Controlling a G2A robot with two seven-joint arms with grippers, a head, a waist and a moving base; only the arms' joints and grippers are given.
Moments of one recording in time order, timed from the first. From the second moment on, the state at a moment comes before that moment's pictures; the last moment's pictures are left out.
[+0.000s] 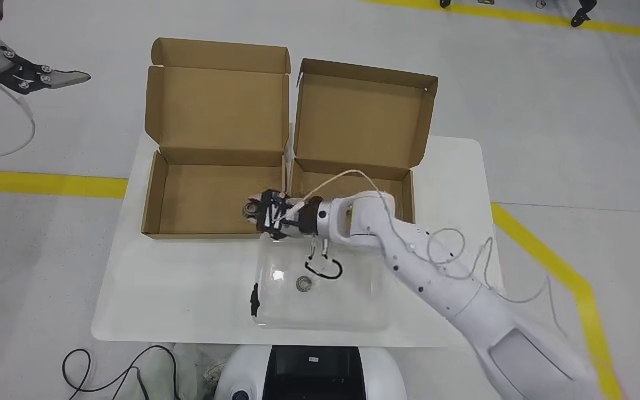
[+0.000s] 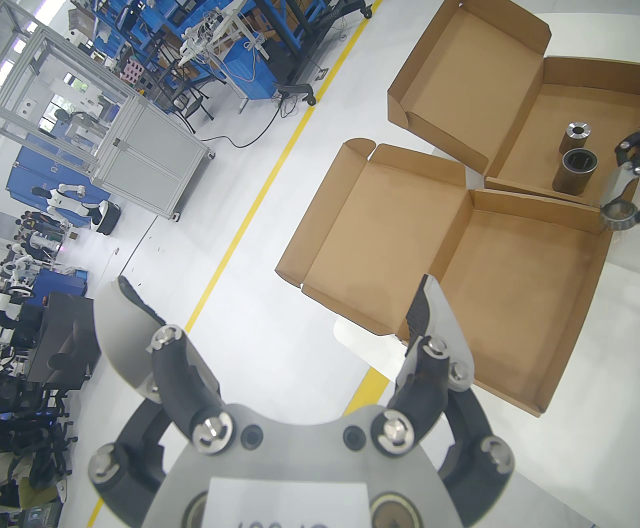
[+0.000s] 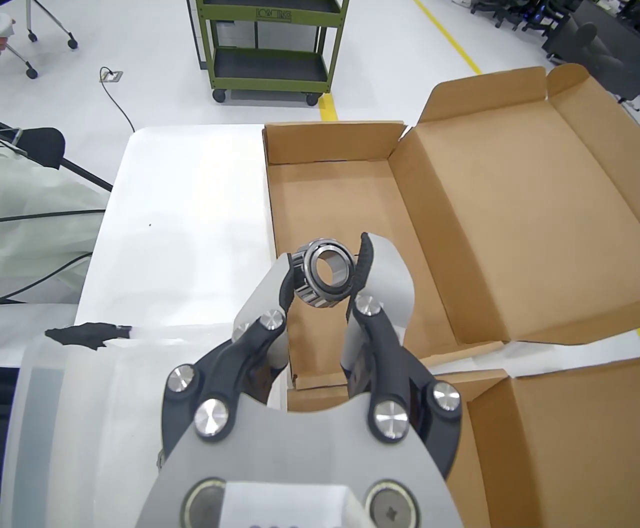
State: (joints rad) left arm 0.47 -0.15 -1.01 -1.52 0.83 -0.88 -0.12; right arm -0.70 -1.43 0.56 -1.26 -1.17 -0.65 0.15
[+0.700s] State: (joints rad) left arm 0.47 -0.15 -1.01 -1.52 0.83 -0.88 -0.12; right arm -0.46 -1.70 0.37 -0.70 -1.02 -0.66 0.14
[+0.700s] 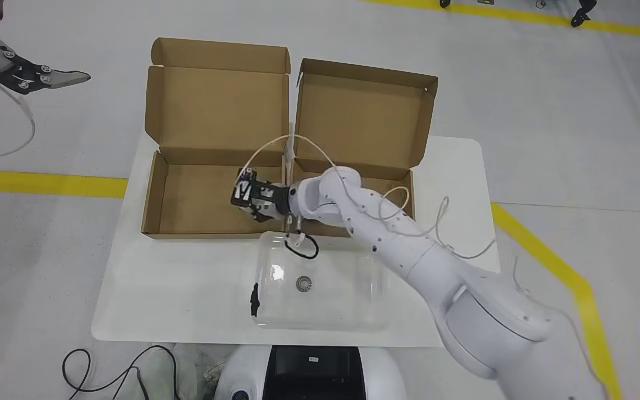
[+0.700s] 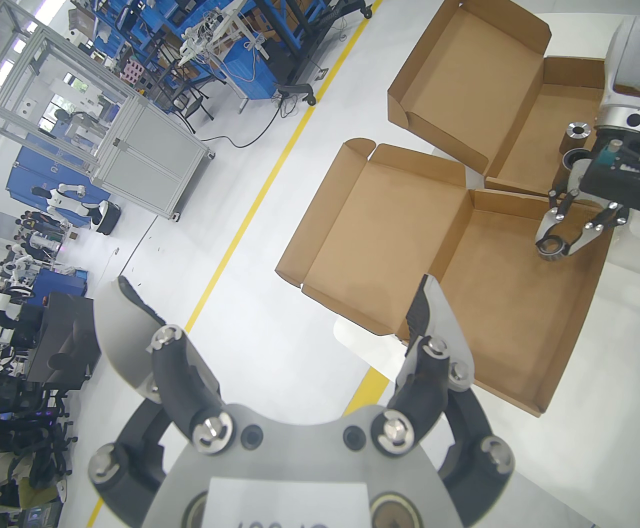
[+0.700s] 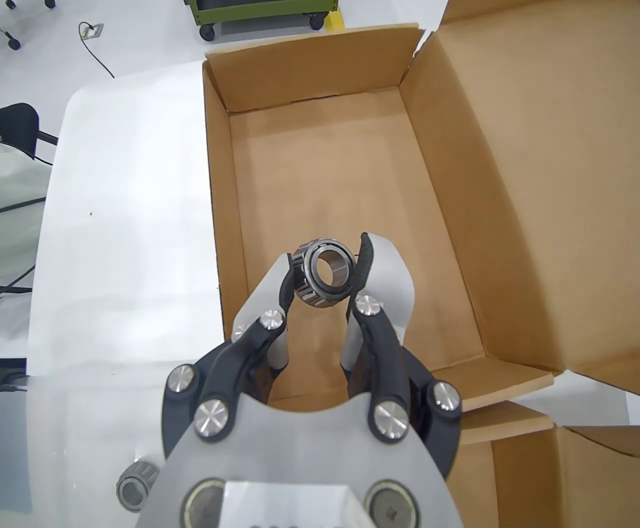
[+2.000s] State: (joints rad) left arm 0.47 -0.15 -1.01 -1.52 0.83 -0.88 -0.12; right arm -0.47 -1.77 0.38 -0.68 -1.26 -0.61 -0.02
